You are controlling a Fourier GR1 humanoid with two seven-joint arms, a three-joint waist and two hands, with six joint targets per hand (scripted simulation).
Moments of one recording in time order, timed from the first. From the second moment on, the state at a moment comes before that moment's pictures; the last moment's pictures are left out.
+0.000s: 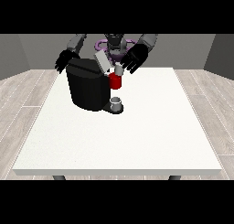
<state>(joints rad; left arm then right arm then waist) -1.14 0.46 0.12 -0.65 -0.61 -0.13 -0.12 -0.32 -0.03 -0.02 -1.38 -0.01 -0.16 -0.06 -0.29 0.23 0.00</state>
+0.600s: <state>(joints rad) -1.16 0.44 0.12 -0.63 -0.63 -0.13 -0.11 -0.33 -0.04 -0.04 -1.39 -0.03 -0.15 -0.04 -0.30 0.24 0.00</state>
